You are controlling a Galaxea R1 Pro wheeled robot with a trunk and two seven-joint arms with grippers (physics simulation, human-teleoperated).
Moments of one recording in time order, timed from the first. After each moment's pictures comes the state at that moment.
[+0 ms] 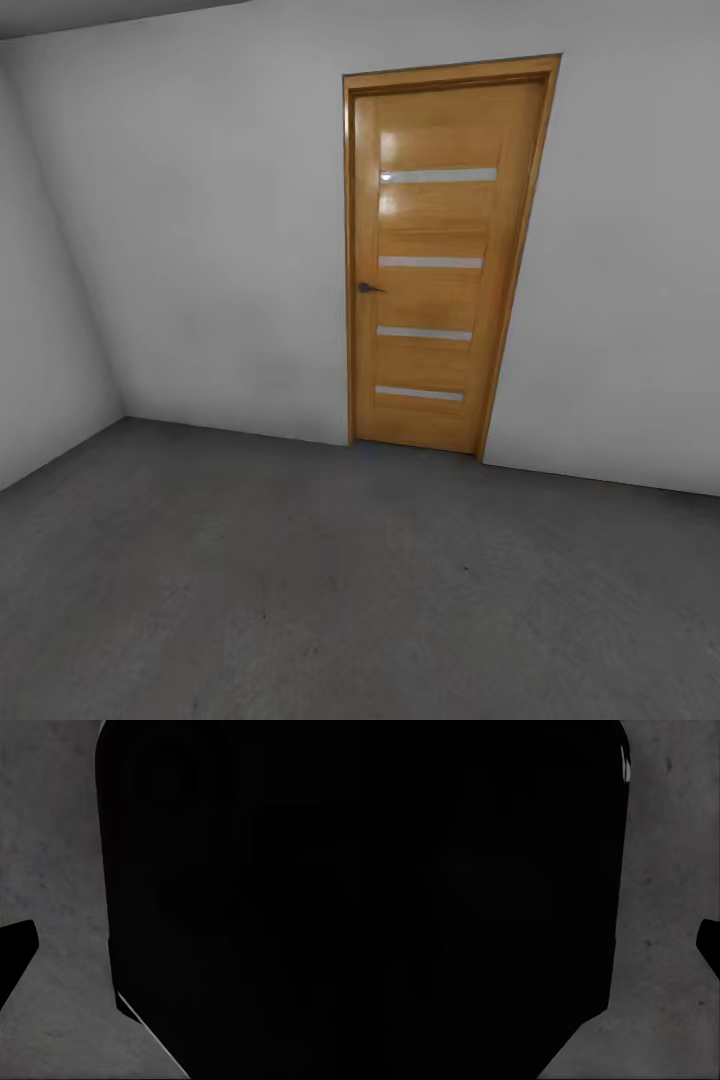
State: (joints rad) left arm 0.00 0.00 0.00 0.00 0.00 0.00 0.00; right arm 0.00 0.00 0.00 0.00 0.00 0.00 0.00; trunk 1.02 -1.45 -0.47
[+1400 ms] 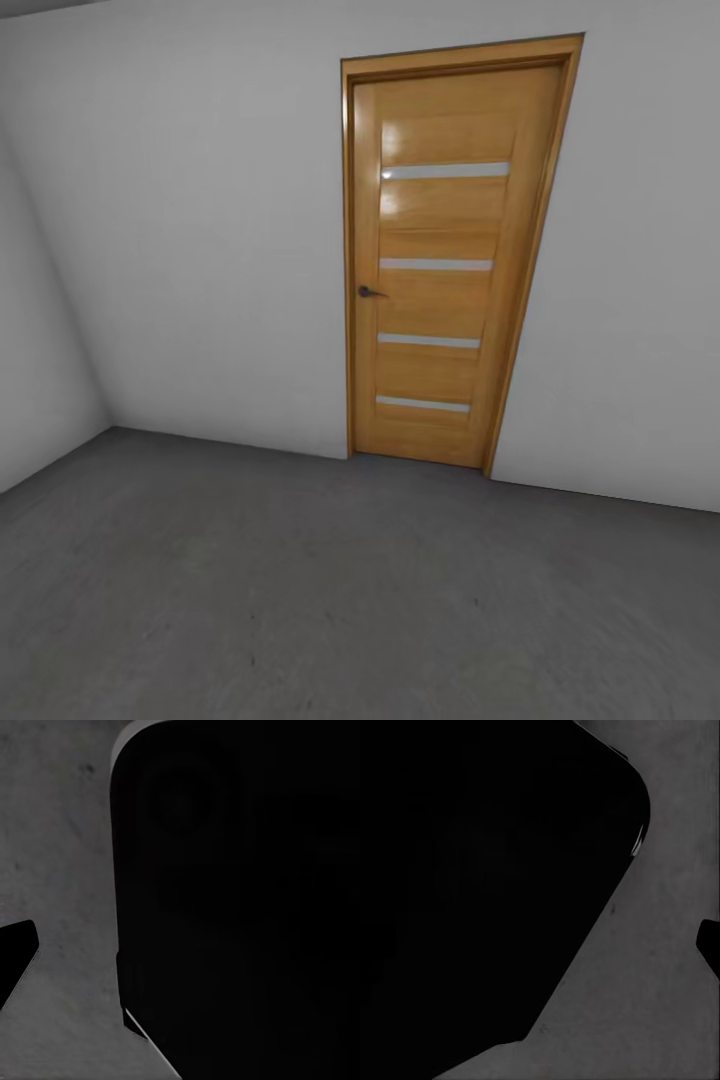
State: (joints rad) left arm 0.00 0.01 0.01 -0.03 0.00 0.00 0.00; right arm 0.00 0.00 0.51 -0.01 -0.03 -0.04 0.00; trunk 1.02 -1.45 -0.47
